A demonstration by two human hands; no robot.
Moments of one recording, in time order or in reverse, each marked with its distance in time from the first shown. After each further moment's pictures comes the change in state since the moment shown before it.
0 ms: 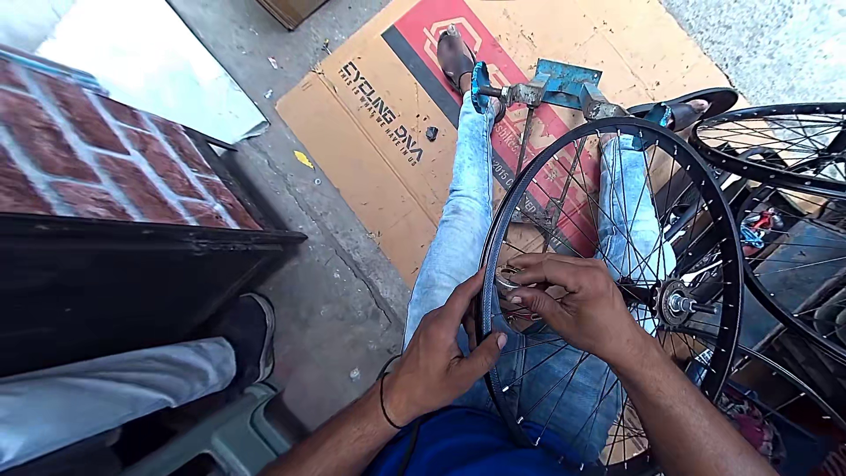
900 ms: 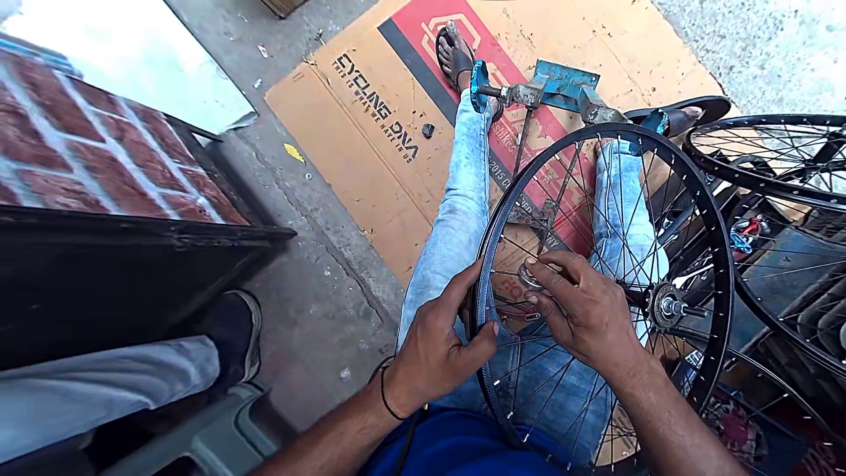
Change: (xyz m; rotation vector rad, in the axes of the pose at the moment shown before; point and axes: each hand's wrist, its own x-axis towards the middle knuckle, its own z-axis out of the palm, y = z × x) left_hand 0.011 0.000 0.004 0.078 0.112 -0.057; right_hand -0.025 0.013 0.001 -0.505 0.063 -0.036
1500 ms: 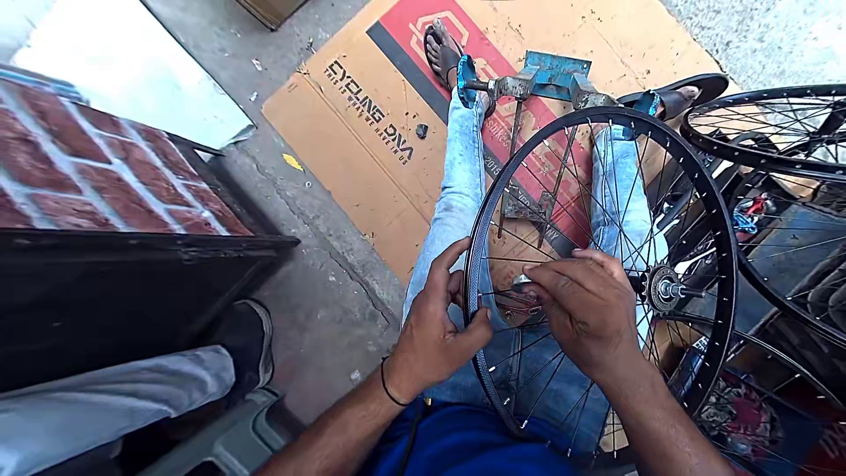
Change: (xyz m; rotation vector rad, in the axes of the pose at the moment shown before) left_hand 0.010 0.008 -0.001 -0.012 0.010 -0.021; right_hand -0.005 -0.026 -0.008 0.068 0.229 0.020
